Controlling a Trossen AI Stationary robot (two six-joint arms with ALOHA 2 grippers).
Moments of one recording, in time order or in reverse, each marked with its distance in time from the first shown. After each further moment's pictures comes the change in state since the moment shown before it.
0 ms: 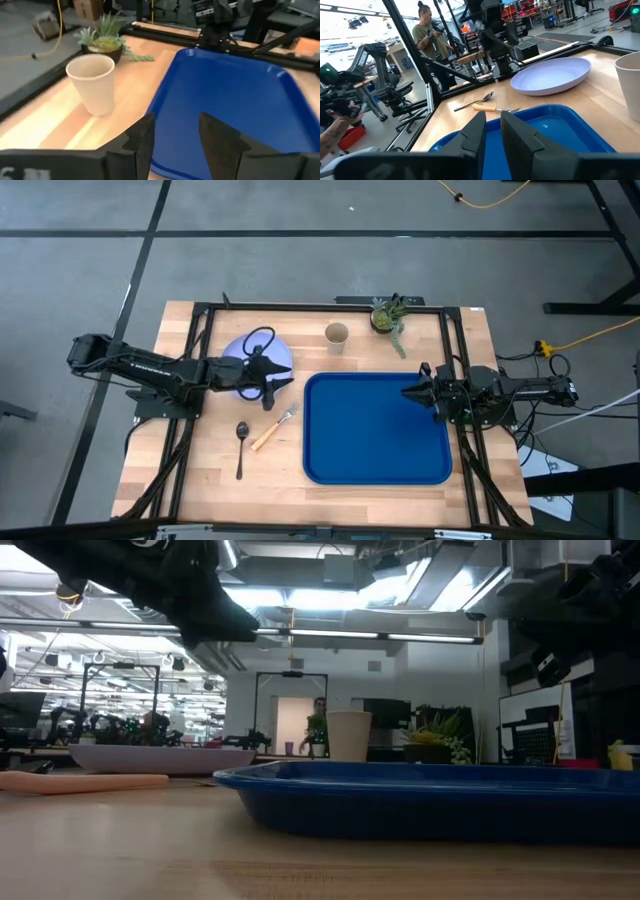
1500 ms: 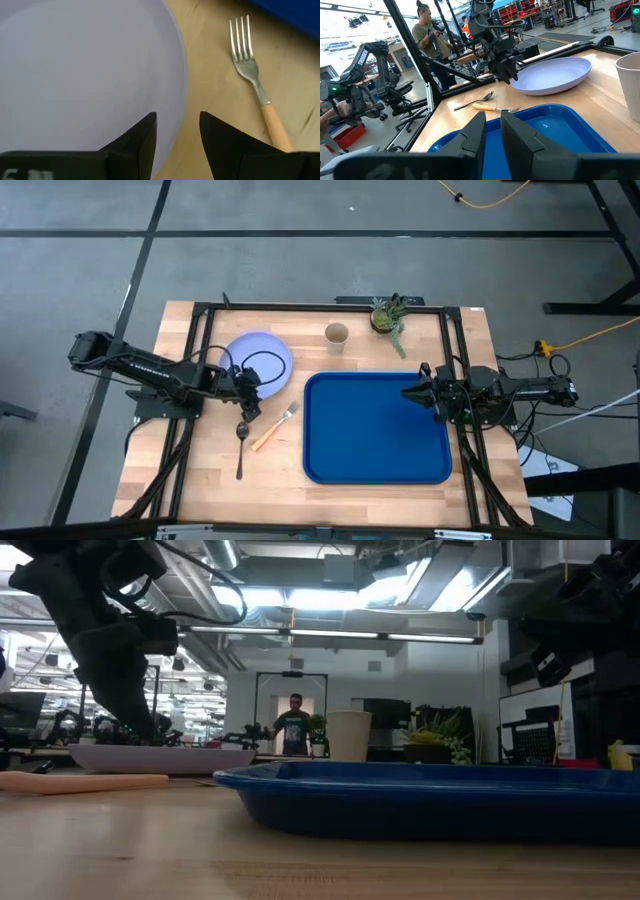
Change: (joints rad) left arm -0.071 0.000 0.000 -0.731 0.063 -0.409; right arm 0.000 0.000 0.000 -0.002 -0.003 -0.006
